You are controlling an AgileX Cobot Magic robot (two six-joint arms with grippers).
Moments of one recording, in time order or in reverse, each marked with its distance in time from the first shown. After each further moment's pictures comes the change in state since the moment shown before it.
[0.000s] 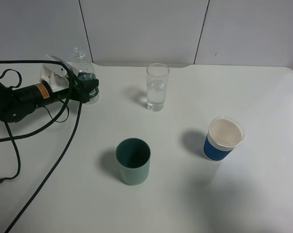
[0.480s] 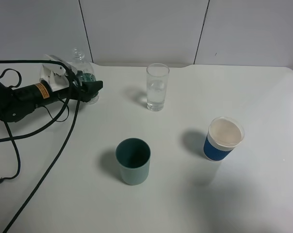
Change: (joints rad) left arm 0.000 -0.008 0.000 0.001 0.009 -0.053; right arm 0.000 0.000 0.000 0.000 0.000 0.000
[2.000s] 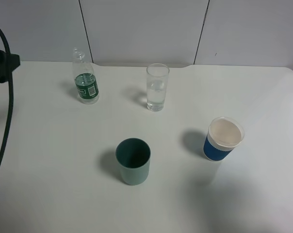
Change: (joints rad) left arm 0.000 -1.212 0.353 -0.318 1.120 -0.011; right arm 0.000 0.000 0.000 0.000 0.000 0.000
